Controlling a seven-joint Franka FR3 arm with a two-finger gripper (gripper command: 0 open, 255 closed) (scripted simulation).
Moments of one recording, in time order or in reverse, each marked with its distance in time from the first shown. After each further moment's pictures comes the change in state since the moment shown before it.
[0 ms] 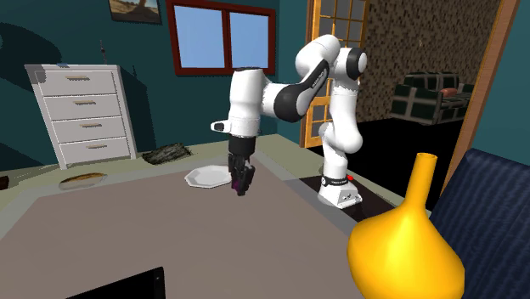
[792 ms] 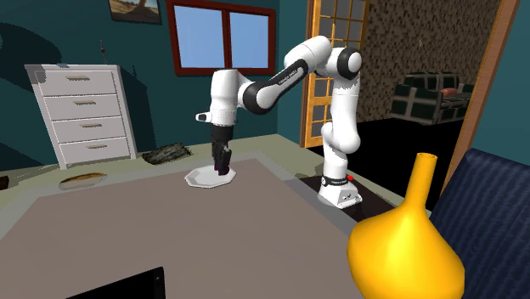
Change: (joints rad) arm -0.140 -0.036 -0.152 -0.046 0.069 0.010 -0.328
